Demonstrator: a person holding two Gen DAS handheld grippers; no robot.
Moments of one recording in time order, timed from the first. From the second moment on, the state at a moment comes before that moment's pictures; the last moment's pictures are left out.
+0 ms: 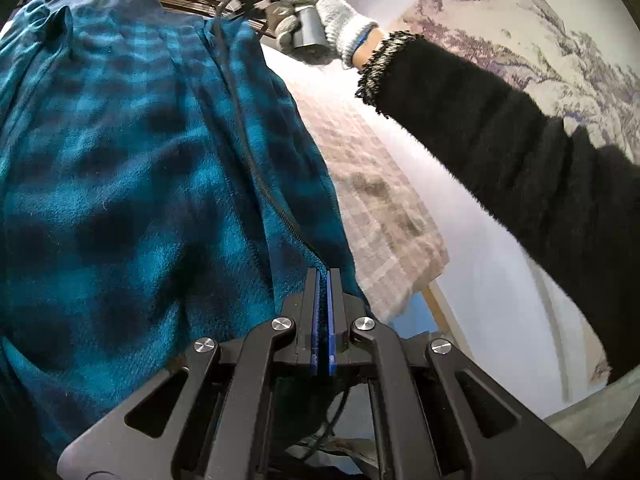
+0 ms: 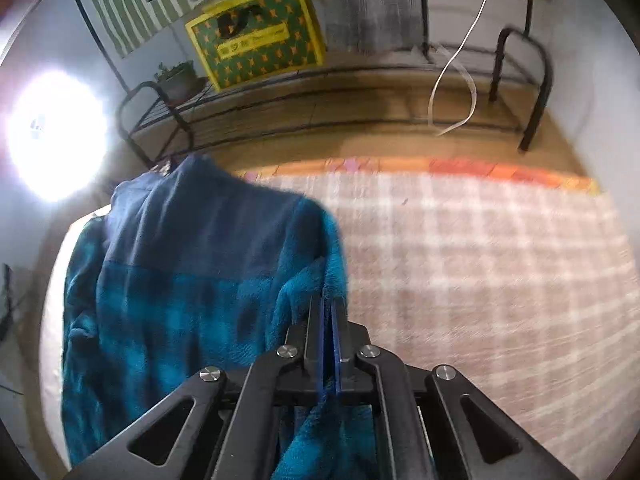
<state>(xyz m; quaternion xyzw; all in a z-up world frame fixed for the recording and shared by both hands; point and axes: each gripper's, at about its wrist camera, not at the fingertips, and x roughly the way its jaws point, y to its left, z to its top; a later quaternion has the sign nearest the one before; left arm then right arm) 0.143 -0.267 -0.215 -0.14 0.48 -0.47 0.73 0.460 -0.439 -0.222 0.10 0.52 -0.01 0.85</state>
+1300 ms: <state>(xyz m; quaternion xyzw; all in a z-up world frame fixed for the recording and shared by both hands) 0.112 -0.192 -0.222 -0.16 0.48 -0.37 0.78 0.359 -0.412 -0.098 0.12 0.41 0.08 0.90</state>
